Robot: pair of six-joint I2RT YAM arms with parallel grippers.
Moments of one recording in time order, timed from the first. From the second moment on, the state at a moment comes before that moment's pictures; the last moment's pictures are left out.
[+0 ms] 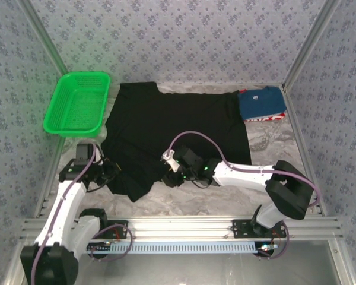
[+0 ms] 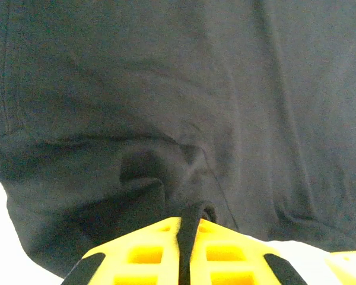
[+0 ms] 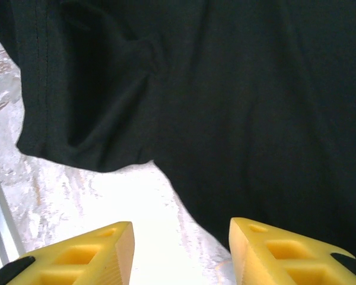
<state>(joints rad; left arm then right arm) -0.03 0.87 0.61 -0.82 0.31 -0.72 1.00 1.52 0.85 -0.12 -0.13 0.18</state>
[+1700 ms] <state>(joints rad) -0.14 1.11 0.58 -0.62 0.03 -0.63 0.70 1.31 0.74 -0.18 -0.18 0.20</state>
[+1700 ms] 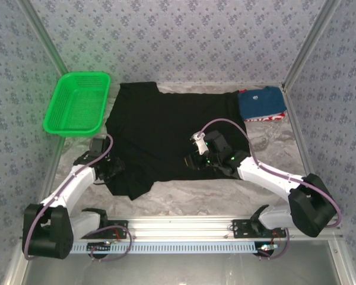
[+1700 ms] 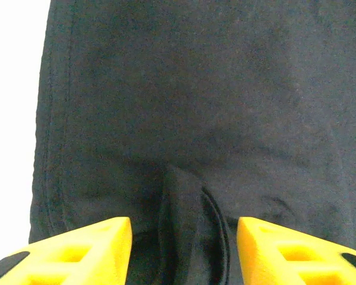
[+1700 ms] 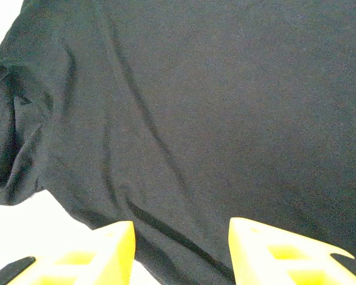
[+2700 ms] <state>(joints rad) -0.09 1.06 0.59 -0.60 0.08 -0.55 0.46 1.19 0.82 -0.59 0.03 0.34</state>
